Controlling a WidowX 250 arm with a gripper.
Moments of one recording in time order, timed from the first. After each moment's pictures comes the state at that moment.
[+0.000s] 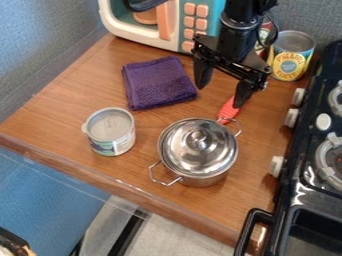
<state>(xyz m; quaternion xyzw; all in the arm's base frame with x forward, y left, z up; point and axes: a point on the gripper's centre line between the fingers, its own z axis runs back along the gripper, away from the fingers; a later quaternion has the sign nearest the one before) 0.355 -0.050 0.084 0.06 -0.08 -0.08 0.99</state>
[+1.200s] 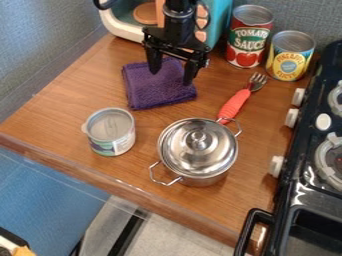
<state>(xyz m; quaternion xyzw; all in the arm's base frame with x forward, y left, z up) 0.395 0.053 0.051 0.06 -0.06 0.03 1.00</state>
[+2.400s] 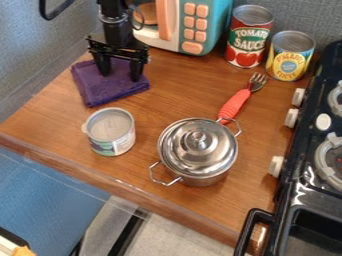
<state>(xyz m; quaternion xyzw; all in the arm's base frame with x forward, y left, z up) 0.371 0.161 0.027 0.06 -0.05 0.12 0.99</state>
